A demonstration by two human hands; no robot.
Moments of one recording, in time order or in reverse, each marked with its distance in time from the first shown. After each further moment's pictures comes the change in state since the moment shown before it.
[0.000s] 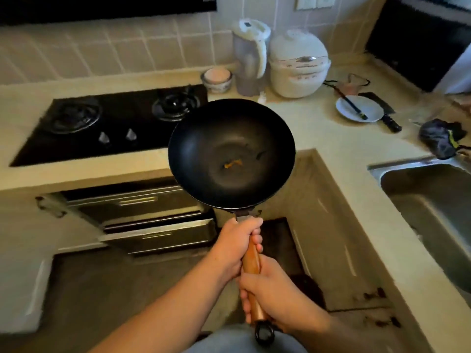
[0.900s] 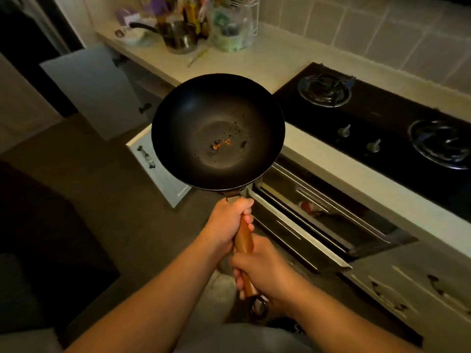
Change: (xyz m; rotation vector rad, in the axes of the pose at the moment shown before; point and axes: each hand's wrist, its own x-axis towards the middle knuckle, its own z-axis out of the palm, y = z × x) left_hand -0.148 0.043 -0.407 -0.462 0.672 0.311; right_hand 0.162 -0.028 0.368 -0.646 -0.682 0.071
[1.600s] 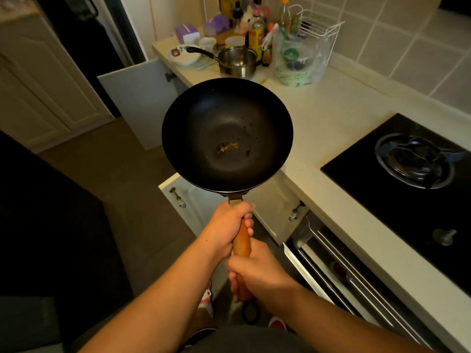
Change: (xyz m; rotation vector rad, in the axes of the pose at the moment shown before) left_hand 0.171 0.161 -0.092 -0.145 0.204 0.090; right_hand 0.218 -0.159 -0.005 -0.086 -0.082 -0.024
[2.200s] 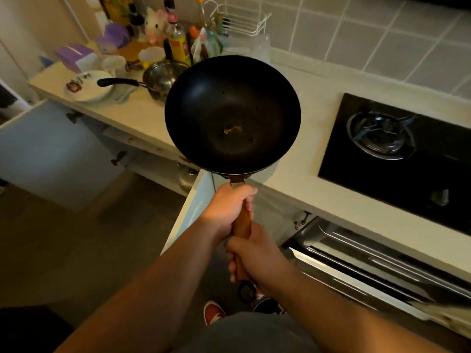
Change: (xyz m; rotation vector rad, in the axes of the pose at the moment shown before) left_hand 0.172 0.137 -0.045 0.407 -0.409 -0.071; right_hand 0.167 -0.113 0.047 0.343 0.377 -0.035
